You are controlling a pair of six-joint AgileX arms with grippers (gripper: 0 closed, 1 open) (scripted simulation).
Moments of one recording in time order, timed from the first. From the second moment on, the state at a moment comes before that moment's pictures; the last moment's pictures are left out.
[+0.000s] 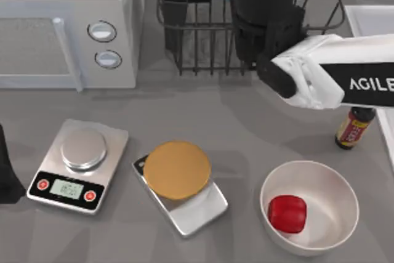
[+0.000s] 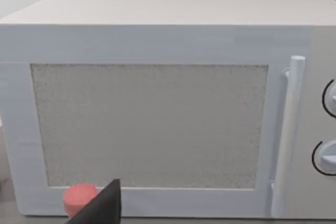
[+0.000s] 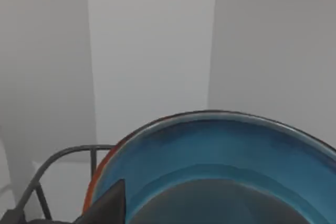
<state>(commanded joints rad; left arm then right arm) 0.00 0.00 0.00 0.00 0.00 0.00 0.65 2.02 1.30 0.67 0.65 0.01</state>
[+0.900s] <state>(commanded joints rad) 0.00 0.00 0.00 0.00 0.00 0.00 0.42 0.81 0.46 0.35 0.44 0.01</state>
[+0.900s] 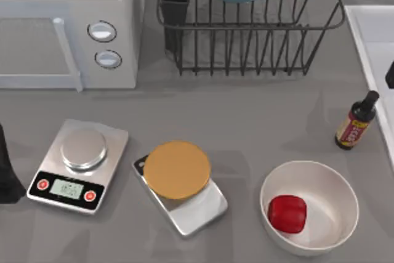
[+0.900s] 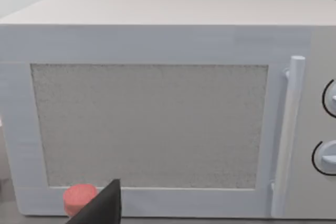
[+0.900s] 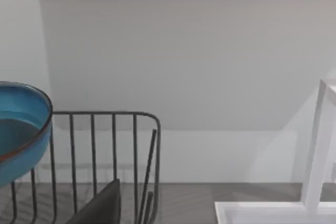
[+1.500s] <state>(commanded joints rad) 0.00 0.00 0.00 0.00 0.00 0.00 0.04 0.09 0.09 0.09 0.09 0.00</state>
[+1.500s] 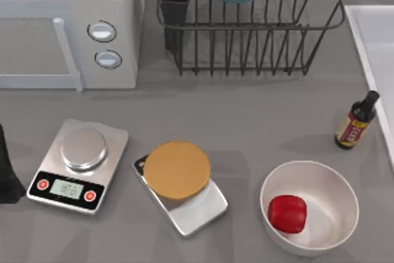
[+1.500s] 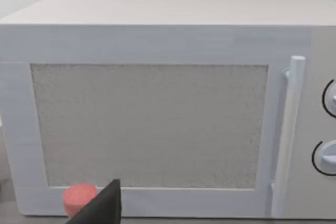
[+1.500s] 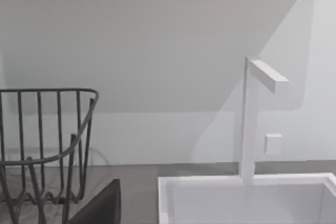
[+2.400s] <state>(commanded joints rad) 0.00 0.00 0.00 0.00 0.00 0.00 0.00 0.00 0.00 0.00 0.00 0.00</state>
